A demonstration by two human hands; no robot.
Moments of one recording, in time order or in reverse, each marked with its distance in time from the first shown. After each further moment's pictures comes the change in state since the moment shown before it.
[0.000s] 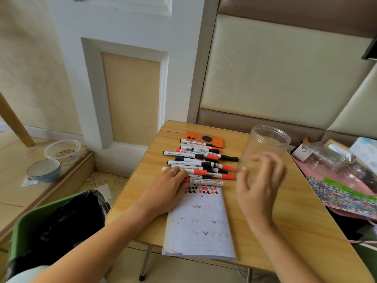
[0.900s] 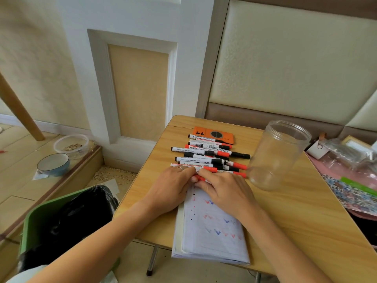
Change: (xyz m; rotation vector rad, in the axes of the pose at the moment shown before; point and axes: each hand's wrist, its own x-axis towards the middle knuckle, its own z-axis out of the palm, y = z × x) left_hand 0.002 0.001 -0.013 -0.116 0.035 0.051; right_hand -0.007 -0.032 0.041 -0.086 -0.886 -0.364
